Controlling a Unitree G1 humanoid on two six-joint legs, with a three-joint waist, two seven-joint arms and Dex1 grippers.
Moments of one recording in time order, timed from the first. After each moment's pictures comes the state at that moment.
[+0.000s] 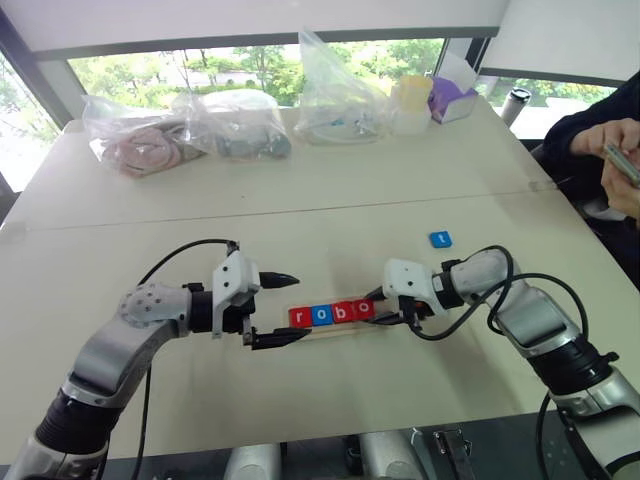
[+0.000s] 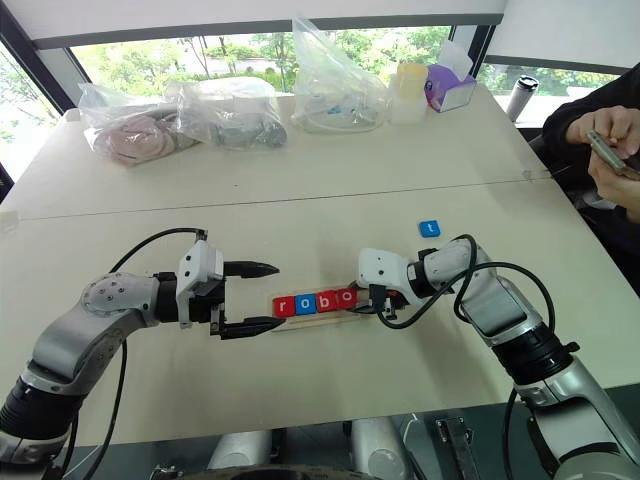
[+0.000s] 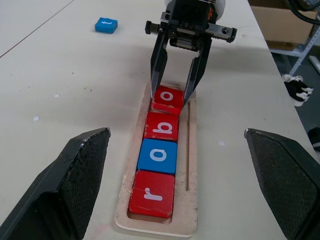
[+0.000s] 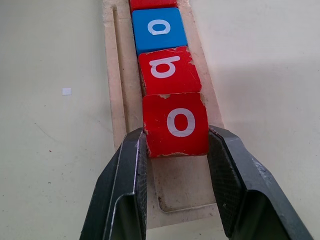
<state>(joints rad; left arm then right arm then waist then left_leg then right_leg) -0.19 0.70 -0.10 -0.40 -0.49 0.45 -1.03 -0.48 -0.74 0.35 -0.11 0.08 0.36 1.24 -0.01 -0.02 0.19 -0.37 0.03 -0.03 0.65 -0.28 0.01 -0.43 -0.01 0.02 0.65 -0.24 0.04</state>
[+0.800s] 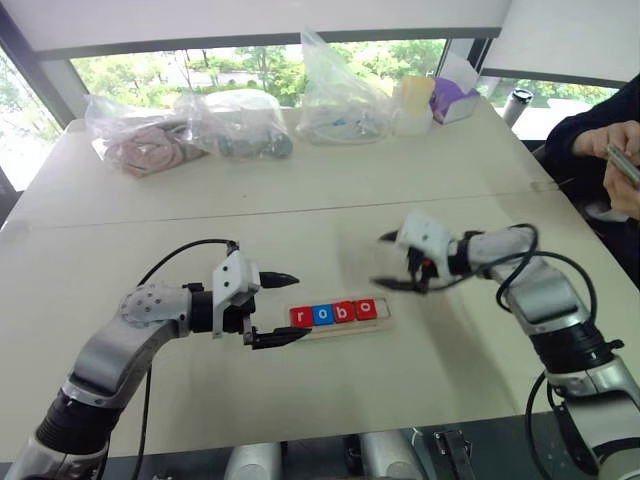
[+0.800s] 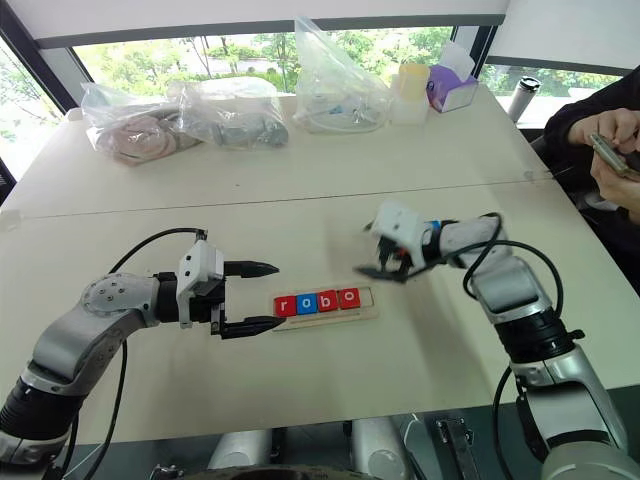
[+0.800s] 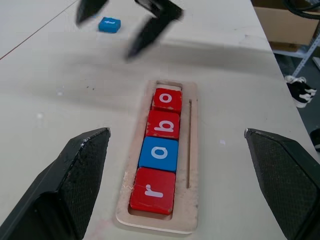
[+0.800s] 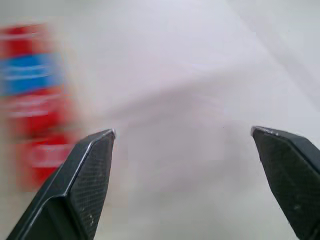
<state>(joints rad) -0.18 0.70 -0.10 -0.40 -0.49 0.45 -1.02 -0.58 -0.69 0.11 0.07 0.07 0.48 0.90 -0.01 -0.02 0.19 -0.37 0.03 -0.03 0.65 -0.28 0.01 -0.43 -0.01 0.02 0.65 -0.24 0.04</state>
